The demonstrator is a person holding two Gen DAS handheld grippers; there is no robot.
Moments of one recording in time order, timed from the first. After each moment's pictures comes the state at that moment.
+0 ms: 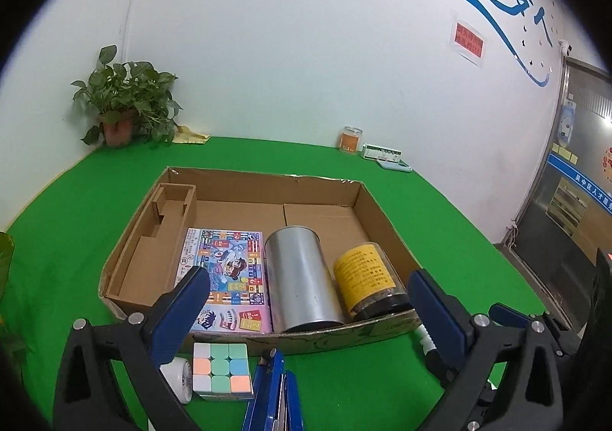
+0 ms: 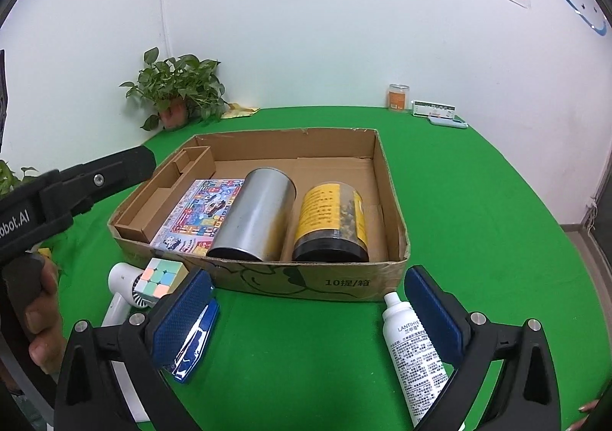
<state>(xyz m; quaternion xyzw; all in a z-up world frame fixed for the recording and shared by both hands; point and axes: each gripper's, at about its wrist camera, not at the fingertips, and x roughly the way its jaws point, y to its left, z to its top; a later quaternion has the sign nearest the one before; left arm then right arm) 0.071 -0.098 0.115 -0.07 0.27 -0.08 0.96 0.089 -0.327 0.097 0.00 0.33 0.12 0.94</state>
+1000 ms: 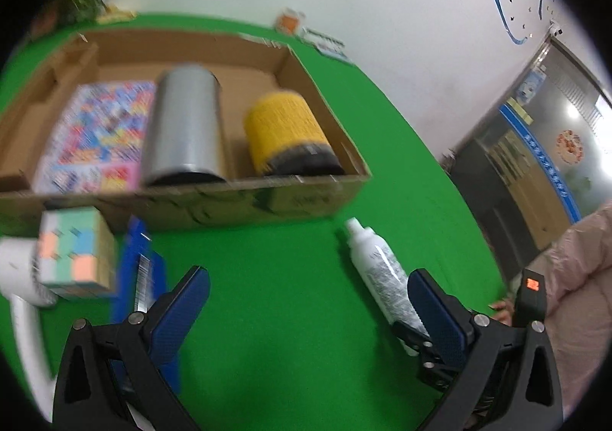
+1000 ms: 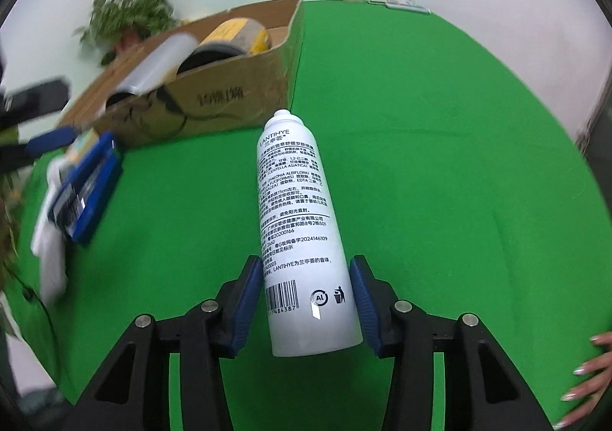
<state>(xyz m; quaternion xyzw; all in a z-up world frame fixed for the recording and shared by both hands) 0.076 -0.158 0.034 -0.14 0.47 -0.23 0.84 0.047 -0.440 -0.032 0.00 0.49 0.08 0.87</state>
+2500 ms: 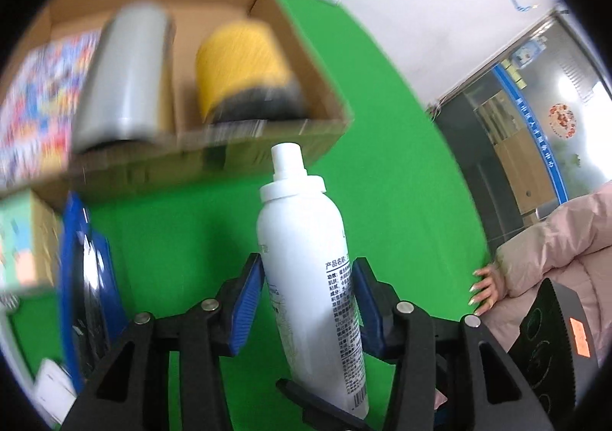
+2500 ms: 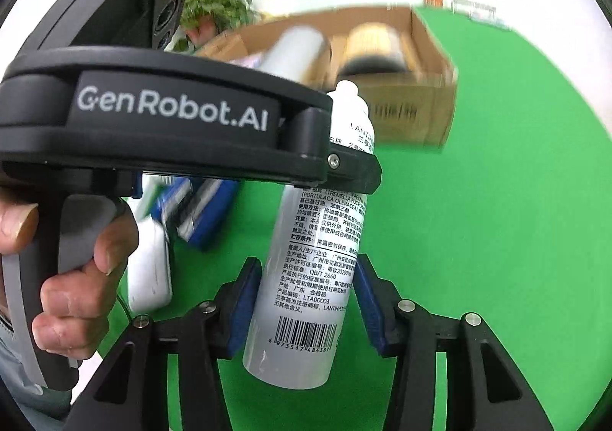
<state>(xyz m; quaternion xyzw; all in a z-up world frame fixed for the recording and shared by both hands) 0.112 -0.179 0.038 -0.12 0.54 -0.27 0.79 0.055 -0.341 0.011 0.03 0.48 0.20 0.85</state>
